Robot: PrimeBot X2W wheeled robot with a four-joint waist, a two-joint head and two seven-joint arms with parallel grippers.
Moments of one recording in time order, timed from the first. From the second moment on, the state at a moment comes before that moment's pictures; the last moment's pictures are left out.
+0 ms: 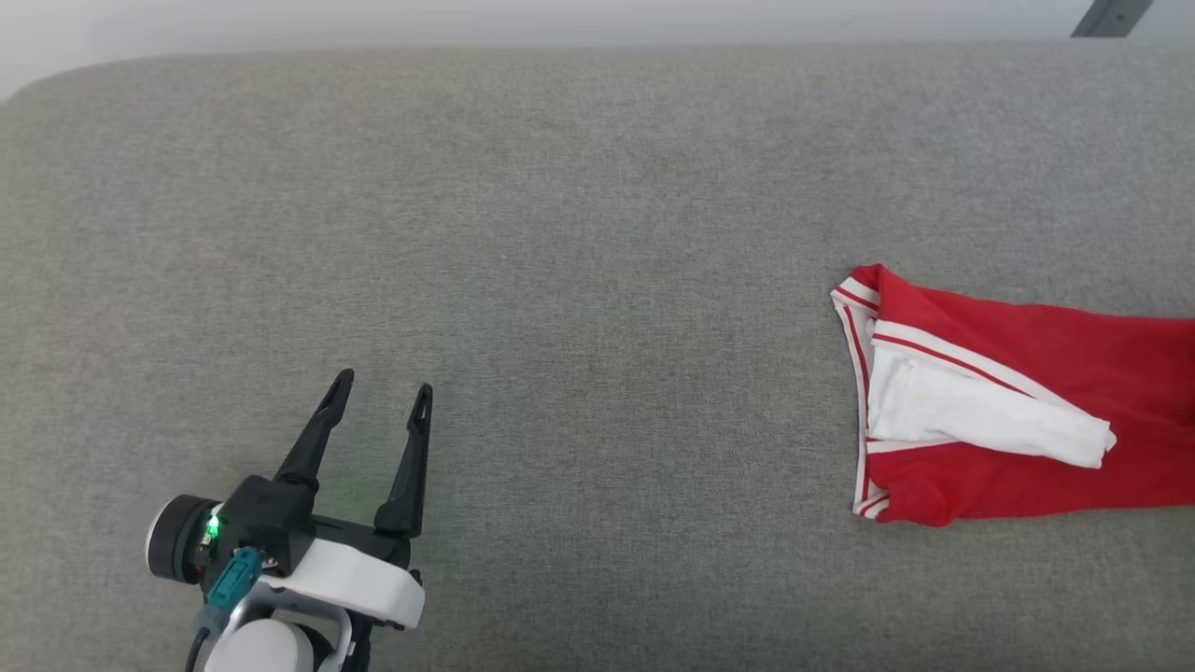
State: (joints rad) left arm -0.11 0.15 -0.13 0.13 -0.12 -0.13 -0.26; right arm -0.32 -0.84 0.00 0.46 0.89 0.13 0.40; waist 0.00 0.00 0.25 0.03
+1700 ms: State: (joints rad) left arm -0.05 0.14 -0.10 0.20 -0.22 -0.13 -0.26; right arm -0.40 -0.59 0.25 0.30 0.75 0.13 0.35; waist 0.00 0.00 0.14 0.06
